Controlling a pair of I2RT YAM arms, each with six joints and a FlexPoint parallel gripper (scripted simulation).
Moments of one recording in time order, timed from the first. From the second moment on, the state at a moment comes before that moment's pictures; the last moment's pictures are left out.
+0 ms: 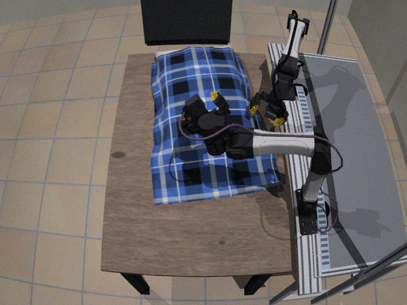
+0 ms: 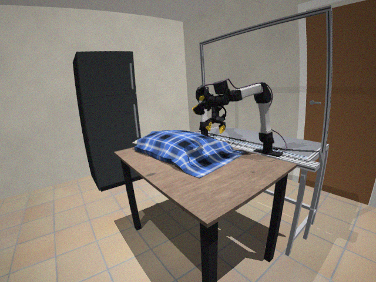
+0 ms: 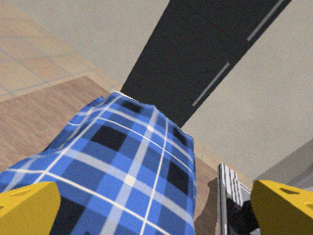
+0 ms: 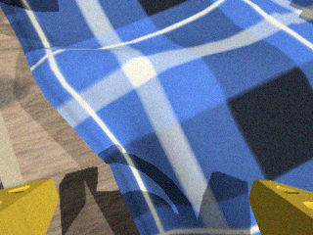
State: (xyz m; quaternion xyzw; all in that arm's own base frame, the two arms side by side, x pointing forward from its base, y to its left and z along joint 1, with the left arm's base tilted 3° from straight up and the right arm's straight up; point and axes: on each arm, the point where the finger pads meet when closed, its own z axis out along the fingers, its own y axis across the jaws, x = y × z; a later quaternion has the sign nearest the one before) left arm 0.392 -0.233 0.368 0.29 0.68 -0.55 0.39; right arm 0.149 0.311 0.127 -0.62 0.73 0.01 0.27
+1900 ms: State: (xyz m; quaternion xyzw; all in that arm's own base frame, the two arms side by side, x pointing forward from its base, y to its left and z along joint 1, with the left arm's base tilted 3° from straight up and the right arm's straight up) left arm 0.392 -0.233 0.368 0.29 0.68 -0.55 0.39; right arm 0.150 0.315 0.217 -0.62 0.73 0.02 0.28
